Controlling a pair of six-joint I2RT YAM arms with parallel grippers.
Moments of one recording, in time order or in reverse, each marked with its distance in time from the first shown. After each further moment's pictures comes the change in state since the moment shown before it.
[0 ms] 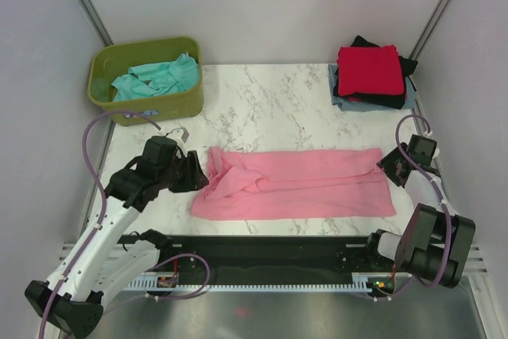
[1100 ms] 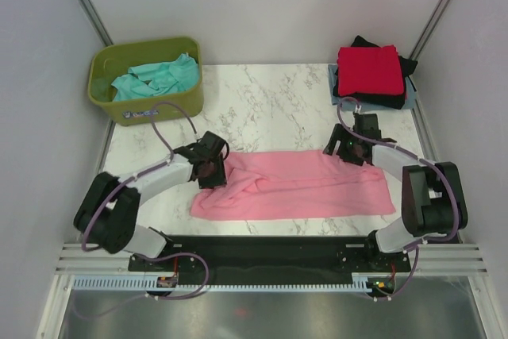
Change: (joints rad) left arm -0.124 0.613 -0.095 0.369 -0.194 -0.191; right arm 0.448 0.321 0.185 0.089 -0.083 -0.092
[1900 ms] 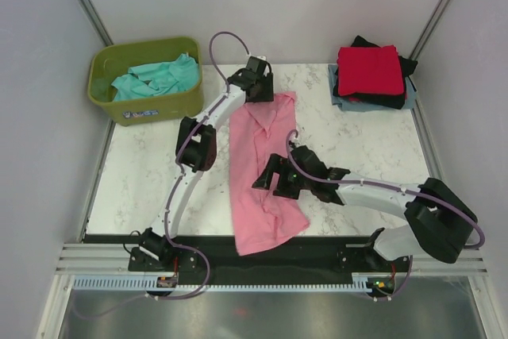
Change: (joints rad) left arm 0.069 1.260 1.722 -0.103 0.021 0.270; right arm 0.716 -0.203 -0.201 0.207 -0.024 0.620
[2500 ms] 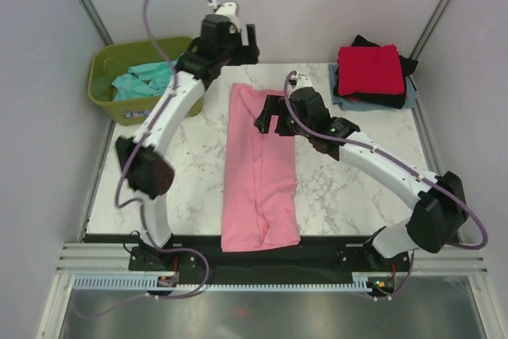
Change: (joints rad) left arm 0.028 -0.585 -0.334 0.111 0.023 0.121; right arm -0.065 0.098 0.631 -0.312 0.225 -0.413
